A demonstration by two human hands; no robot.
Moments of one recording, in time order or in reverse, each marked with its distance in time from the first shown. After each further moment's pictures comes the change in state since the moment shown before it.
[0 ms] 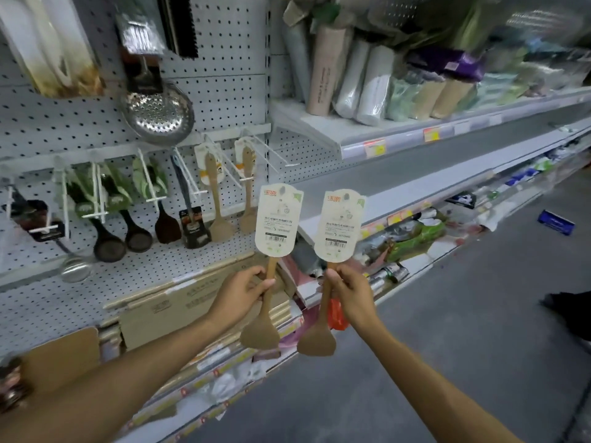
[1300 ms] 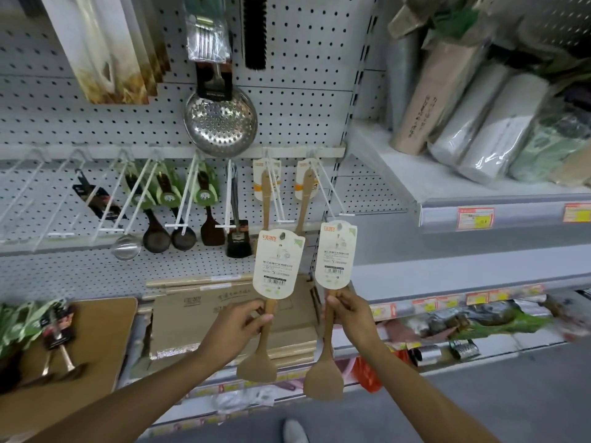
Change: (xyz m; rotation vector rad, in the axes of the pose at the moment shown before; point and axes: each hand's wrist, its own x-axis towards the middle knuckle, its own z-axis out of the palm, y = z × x) left_hand 0.056 -0.040 -0.010 0.070 0.249 -0.139; right_hand 0.186 0.051 0.048 0.113 -0.415 0.150
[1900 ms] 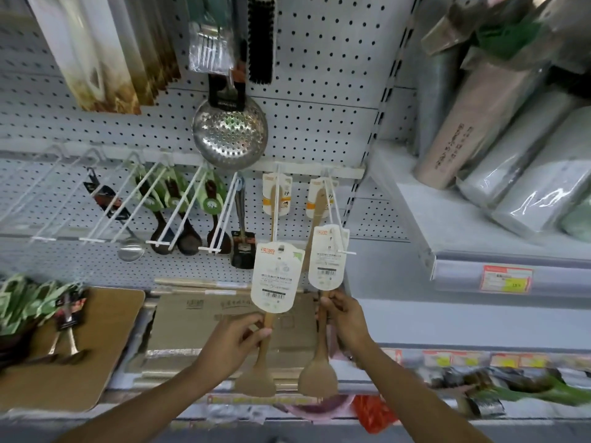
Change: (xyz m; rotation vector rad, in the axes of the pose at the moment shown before) left_hand 0.036 0.007 0.025 -0.001 0.143 -0.063; right_hand 0.091 -0.009 -0.015 -0.067 -0.162 -0.022
